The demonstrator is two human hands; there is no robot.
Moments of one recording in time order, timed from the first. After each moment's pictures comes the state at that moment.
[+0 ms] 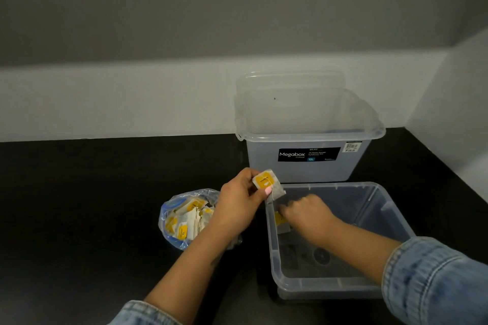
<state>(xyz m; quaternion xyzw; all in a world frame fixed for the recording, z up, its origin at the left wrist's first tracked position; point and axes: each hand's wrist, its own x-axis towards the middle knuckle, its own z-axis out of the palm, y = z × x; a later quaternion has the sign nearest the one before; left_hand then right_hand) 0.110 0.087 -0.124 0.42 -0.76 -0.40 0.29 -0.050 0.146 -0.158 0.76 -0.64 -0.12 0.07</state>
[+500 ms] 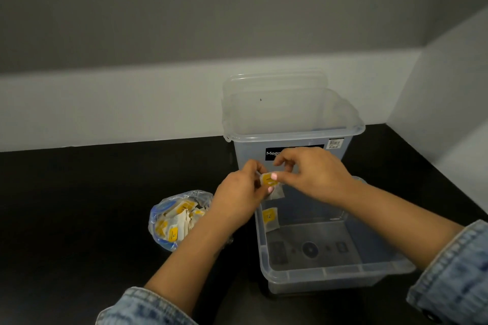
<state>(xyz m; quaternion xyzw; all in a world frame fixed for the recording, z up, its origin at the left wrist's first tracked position) 0.092 0.092 -0.104 0.37 -0.86 -0.28 0.21 -0.061 0.160 -0.062 0.66 -0.73 0.19 -0.07</state>
